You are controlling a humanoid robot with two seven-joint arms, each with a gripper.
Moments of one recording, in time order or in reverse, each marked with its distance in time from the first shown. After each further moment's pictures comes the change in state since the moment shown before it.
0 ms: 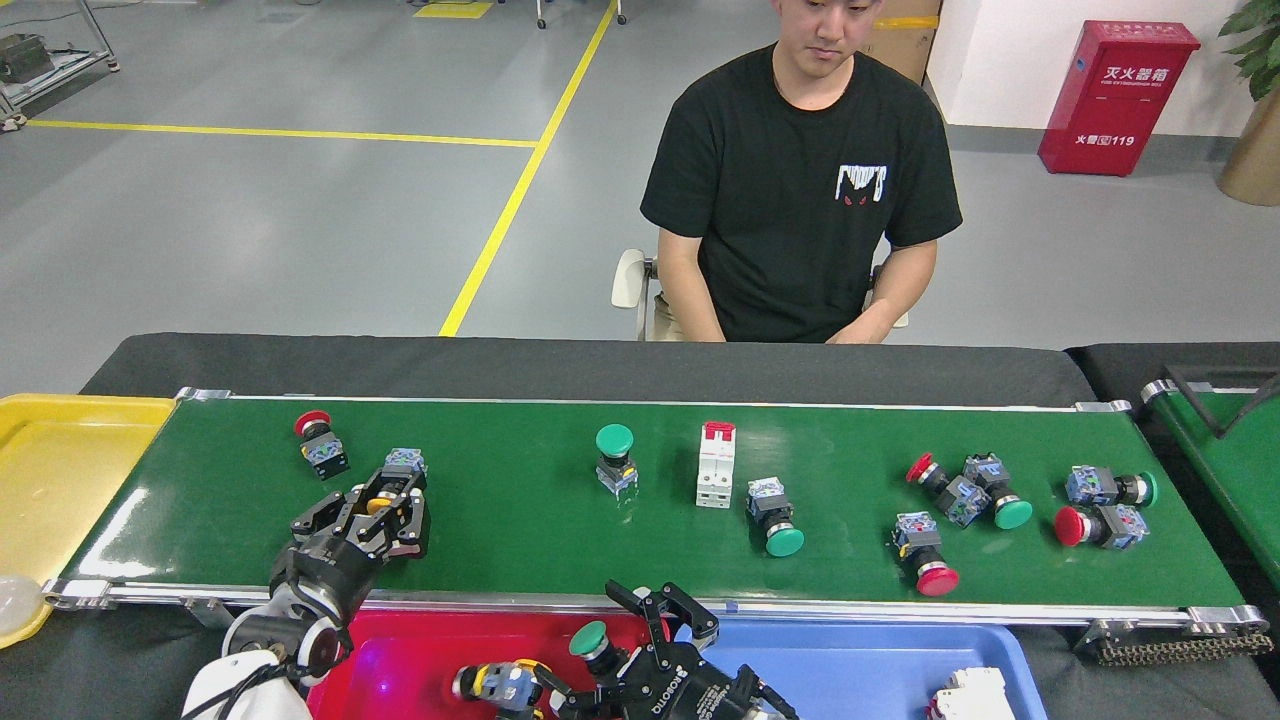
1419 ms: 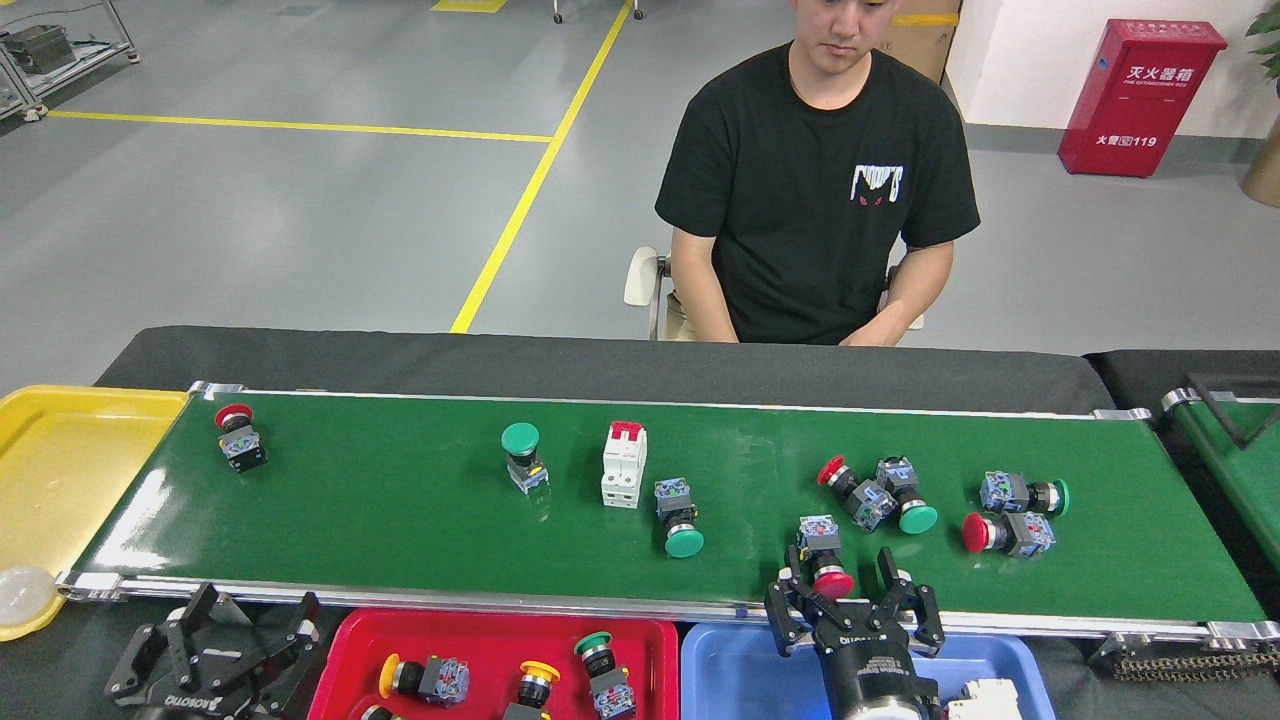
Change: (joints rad) left arm 0.073 -0.072 0.207 -0.126 -0.038 -0.080 0.074; right arm 0.000 0.076 -0.261 0.138 0.009 0.568 -0.021
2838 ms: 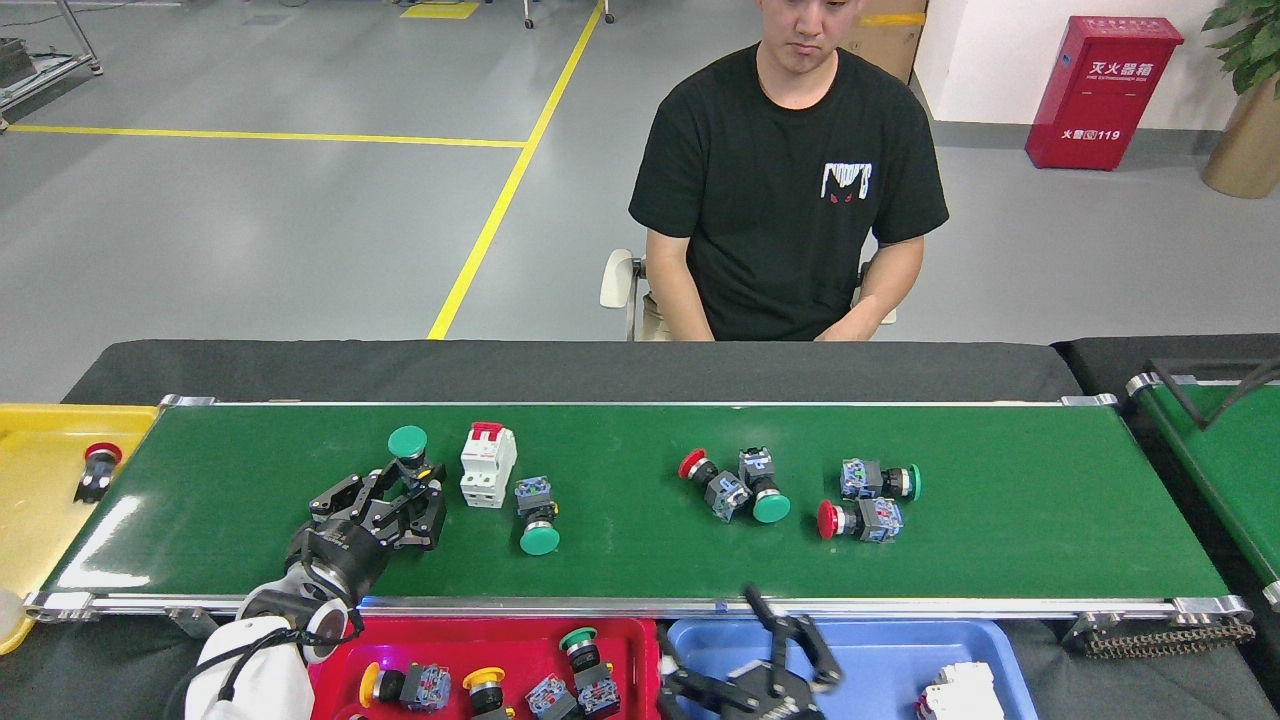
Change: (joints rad) left arm -0.323 0.140 -0.299 0.538 0.004 0.189 0.121; right arm 0.330 -0.067 0.048 -0.232 -0.005 -0.125 -0.219
